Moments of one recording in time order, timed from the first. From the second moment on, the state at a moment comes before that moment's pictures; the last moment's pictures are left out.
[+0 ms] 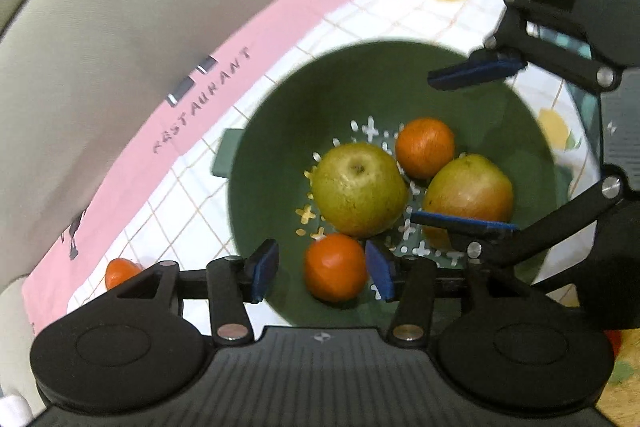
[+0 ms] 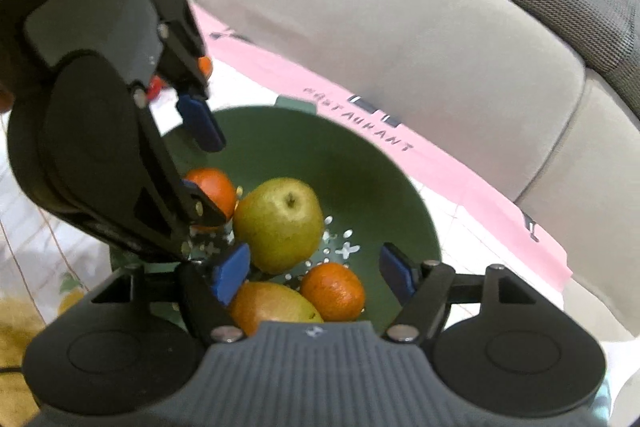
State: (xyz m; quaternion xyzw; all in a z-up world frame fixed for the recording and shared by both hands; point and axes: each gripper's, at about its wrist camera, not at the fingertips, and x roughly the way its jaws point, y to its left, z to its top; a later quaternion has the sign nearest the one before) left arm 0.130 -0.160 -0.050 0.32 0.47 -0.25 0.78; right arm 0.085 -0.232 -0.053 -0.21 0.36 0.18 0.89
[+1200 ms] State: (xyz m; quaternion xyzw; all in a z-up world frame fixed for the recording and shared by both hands) left arm 0.085 0.020 -0.021 0.06 0.46 -0.11 0.88; right arm 0.028 -0.131 -0.024 -0.02 0.34 0.13 0.93
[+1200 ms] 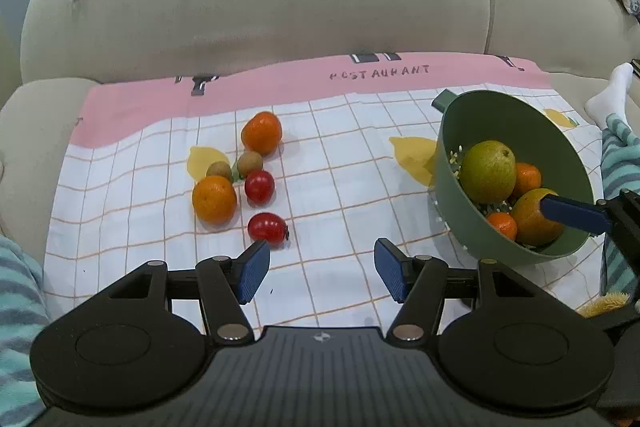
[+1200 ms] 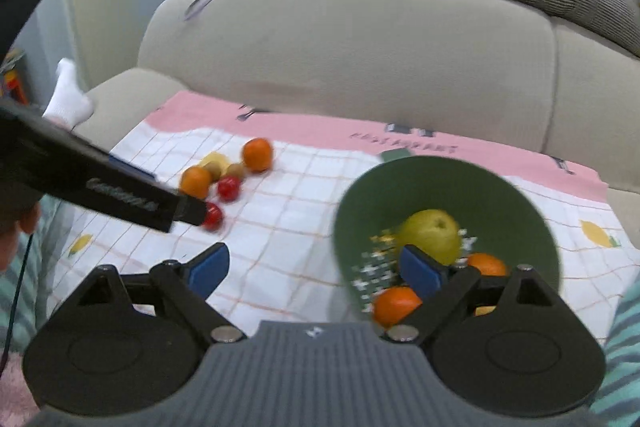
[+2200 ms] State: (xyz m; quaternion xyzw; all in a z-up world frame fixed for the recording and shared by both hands) left arm 0.120 0.088 -0.064 -0.05 0.45 -0.07 0.89; right arm 0.090 -0.067 -0.076 -0.07 0.38 0.19 0.90
